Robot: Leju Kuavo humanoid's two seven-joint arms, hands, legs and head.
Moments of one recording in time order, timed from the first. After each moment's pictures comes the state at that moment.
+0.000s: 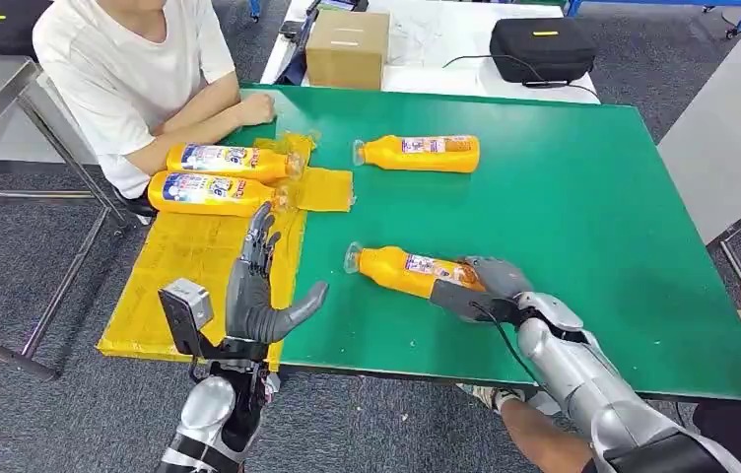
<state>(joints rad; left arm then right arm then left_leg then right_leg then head) -0.09 -0.27 -0.32 -1.37 0.07 0.10 -0.46 -0.66 -0.11 0.52 -0.49 0.77 0.01 -0.33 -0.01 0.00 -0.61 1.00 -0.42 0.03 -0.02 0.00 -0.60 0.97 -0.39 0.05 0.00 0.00</state>
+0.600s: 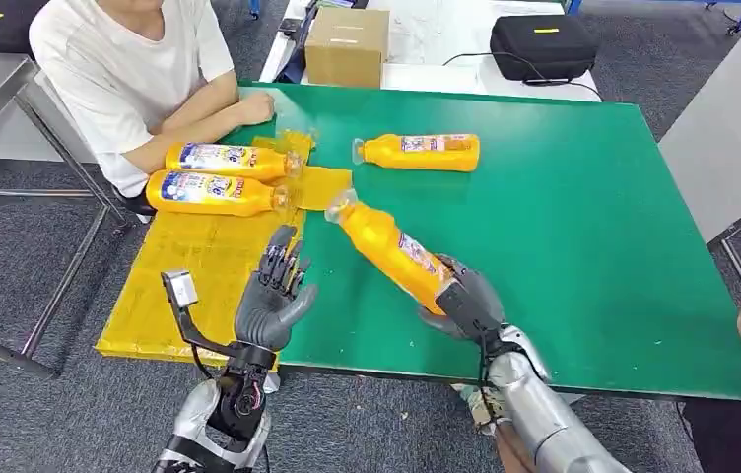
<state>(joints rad) -0.09 -0.27 -0.29 -1.32 0.57 -0.10 -0.26 -0.43 0.00 0.32 -0.75 0.40 -0.16 -0.52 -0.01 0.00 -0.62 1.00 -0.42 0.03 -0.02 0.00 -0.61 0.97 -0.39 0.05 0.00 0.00</state>
